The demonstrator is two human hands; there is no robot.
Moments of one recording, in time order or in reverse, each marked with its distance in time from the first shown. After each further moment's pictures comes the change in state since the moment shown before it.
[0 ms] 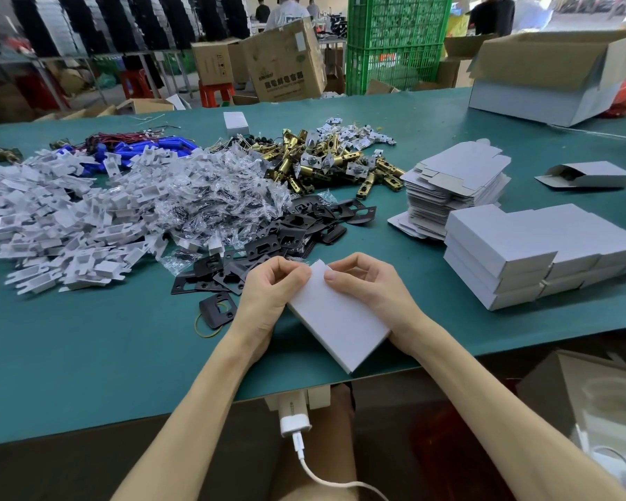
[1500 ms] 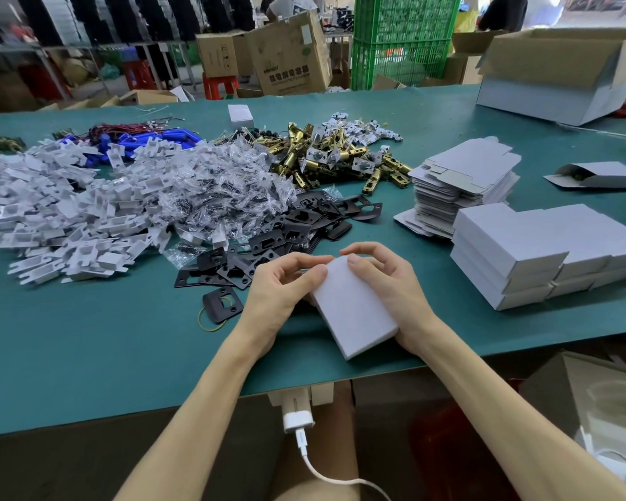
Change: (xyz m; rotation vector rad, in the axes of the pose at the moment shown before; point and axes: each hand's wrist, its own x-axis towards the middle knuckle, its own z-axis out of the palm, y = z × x) left_hand 0.001 -0.004 -0.001 0.069 -0.088 0.062; right_hand 0.003 0.010 -0.006 0.040 0.074 -0.105
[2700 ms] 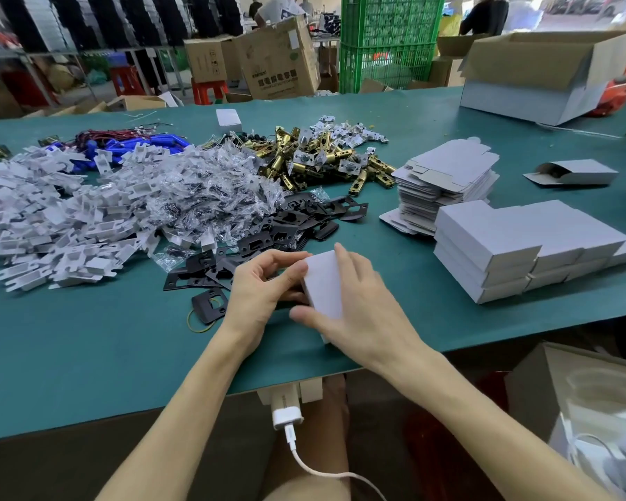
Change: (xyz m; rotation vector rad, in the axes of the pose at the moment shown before) left_hand 0.001 -0.001 0.000 -0.137 0.078 -0.036; right_hand -0.042 -0.021 0.032 -1.144 -0.002 -0.081
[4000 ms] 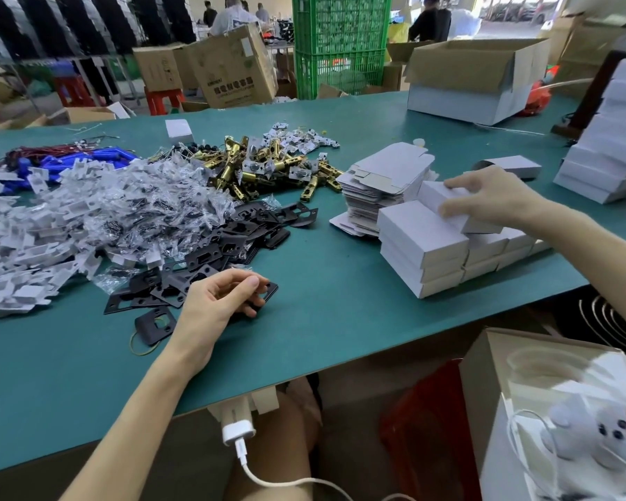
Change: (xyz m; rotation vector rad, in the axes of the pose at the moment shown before) left_hand 0.001 -0.001 0.003 0.208 -0.081 0.026; right_hand 0.052 0.166 -0.209 -0.044 0.130 0.351
